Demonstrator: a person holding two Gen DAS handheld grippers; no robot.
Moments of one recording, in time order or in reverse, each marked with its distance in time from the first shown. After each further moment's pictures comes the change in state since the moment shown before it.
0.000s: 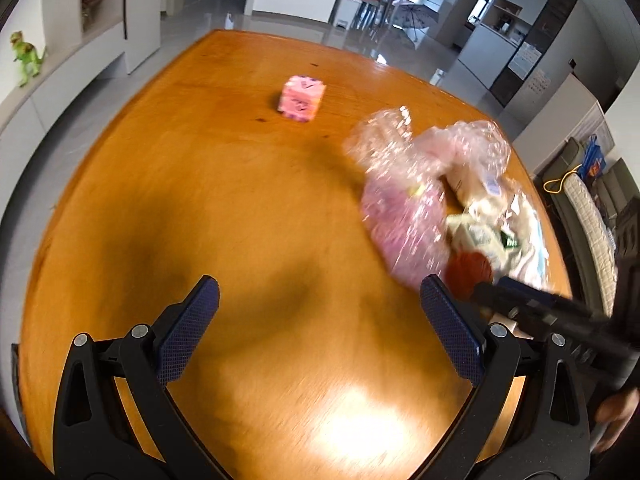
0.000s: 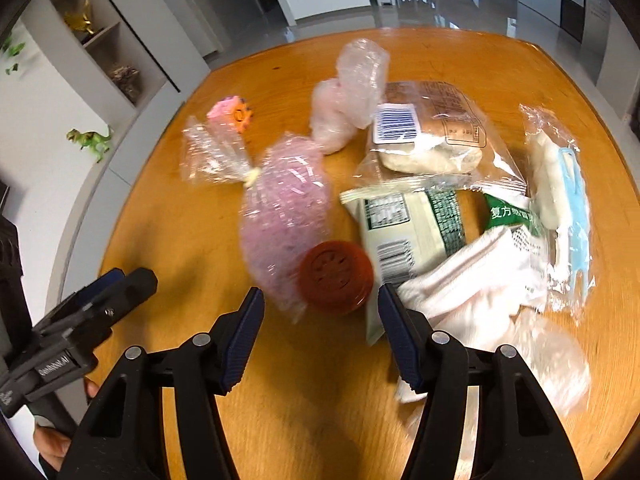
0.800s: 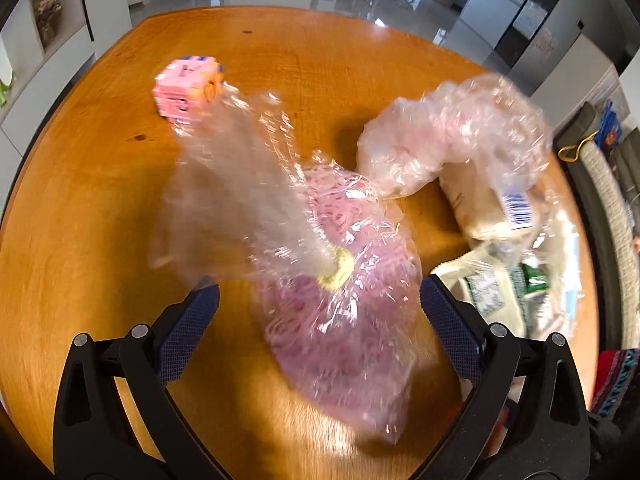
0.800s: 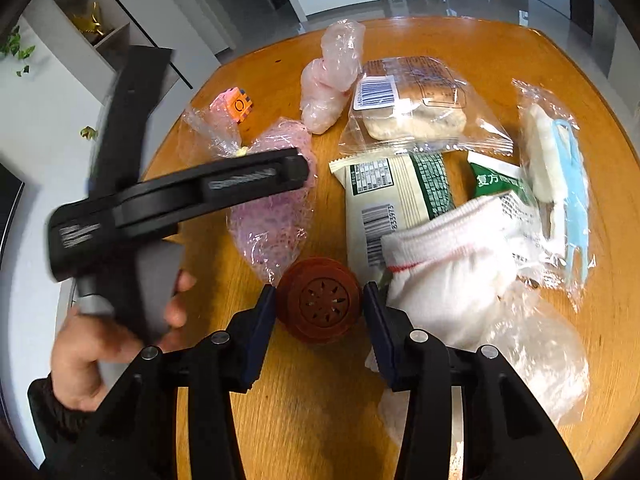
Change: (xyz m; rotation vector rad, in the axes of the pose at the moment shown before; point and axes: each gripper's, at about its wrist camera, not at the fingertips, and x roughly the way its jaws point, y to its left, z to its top) left arm 0.096 -0.078 0.037 0.087 0.132 0.070; right arm -0.025 -0.032 -0.028 -0.005 0.005 0.076
